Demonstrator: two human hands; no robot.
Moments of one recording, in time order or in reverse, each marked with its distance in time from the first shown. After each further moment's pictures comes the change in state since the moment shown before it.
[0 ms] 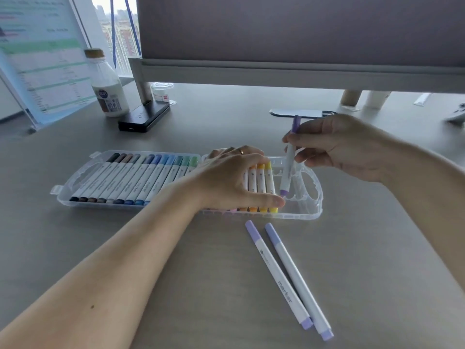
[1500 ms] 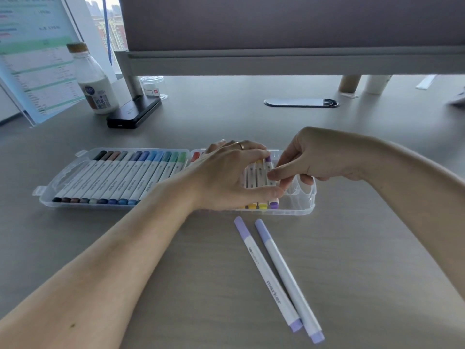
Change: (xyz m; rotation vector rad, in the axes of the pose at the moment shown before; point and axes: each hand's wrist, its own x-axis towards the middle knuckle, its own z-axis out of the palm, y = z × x) left_hand 0.002 0.014 0.003 0.033 0.040 0.053; right_hand 0.003 0.008 0.007 -0.621 -0.223 0.090
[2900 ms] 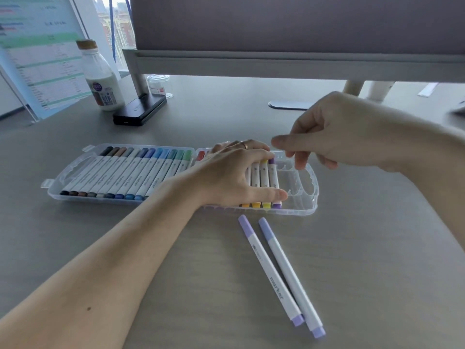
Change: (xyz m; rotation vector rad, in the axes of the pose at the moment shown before) left_hand -0.001 0.001 -0.001 -0.056 0.030 -0.022; right_hand -0.045 -0.032 -0.017 -0.071 0.259 -0.137
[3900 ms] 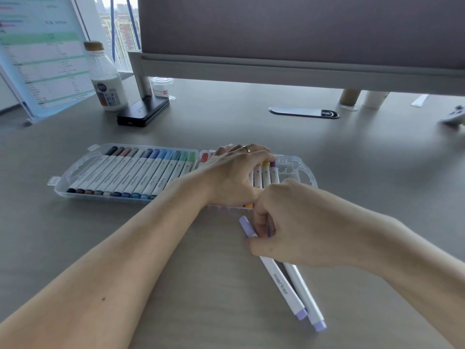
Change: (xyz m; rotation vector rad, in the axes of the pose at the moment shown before) left_hand -0.001 0.002 -0.003 -0.006 -0.066 -0.018; right_hand -0.045 -0.021 0.078 -0.392 -0.123 -0.214
